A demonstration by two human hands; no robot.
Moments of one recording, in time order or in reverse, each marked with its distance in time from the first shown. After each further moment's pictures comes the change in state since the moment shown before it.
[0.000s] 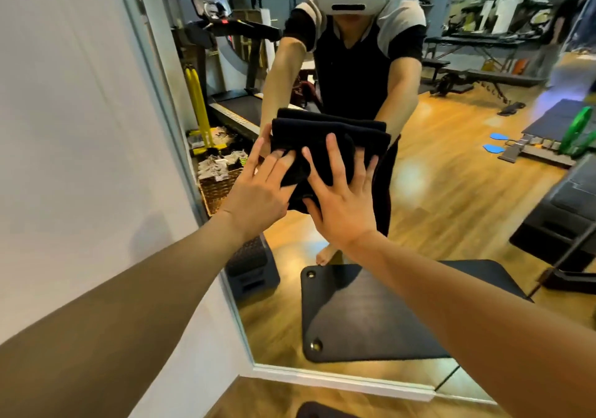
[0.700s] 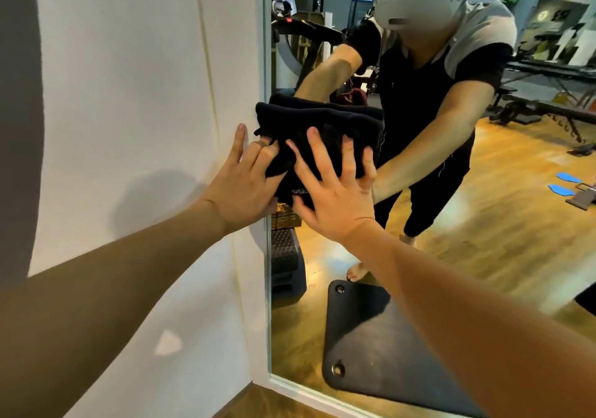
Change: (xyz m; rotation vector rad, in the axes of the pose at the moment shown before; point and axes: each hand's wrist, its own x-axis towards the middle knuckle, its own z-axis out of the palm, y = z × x) left_hand -0.120 -0.108 0.037 0.104 -0.066 -0.125; right_hand 0.067 -0.127 0.075 -0.101 0.328 -0.245
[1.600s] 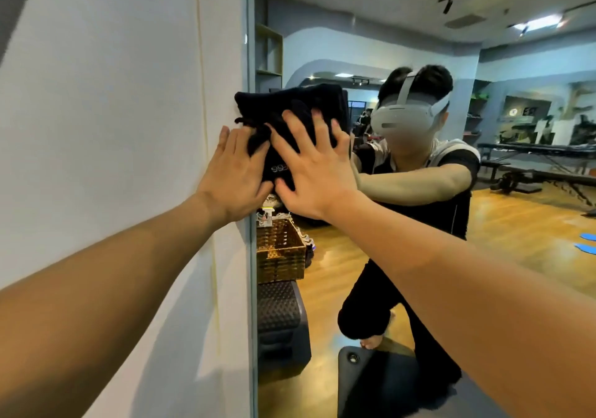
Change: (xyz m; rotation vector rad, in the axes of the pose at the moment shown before) left_hand -0.057 0.090 0.043 -0.082 -0.094 -0.284; right_hand -0.074 -0.027 0.032 0.025 0.013 -0.056
